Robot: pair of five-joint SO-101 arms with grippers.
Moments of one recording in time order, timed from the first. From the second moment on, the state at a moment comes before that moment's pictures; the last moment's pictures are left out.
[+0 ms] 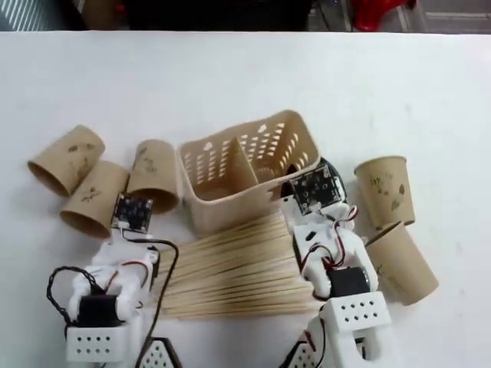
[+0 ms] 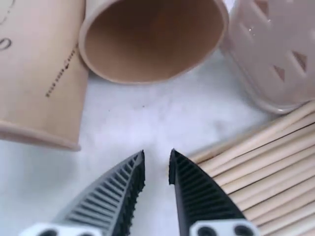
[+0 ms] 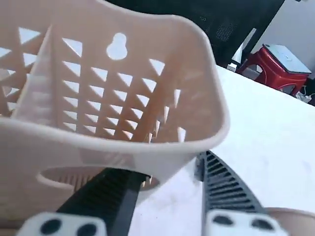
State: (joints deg) left arm -7.5 -101.0 97.2 69.7 -10.9; right arm -13.0 -66.9 83.9 13.9 19.1
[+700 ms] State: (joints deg) left arm -7.5 -101.0 97.2 69.7 -10.9; right arm -13.0 -67.2 83.9 14.4 12.8
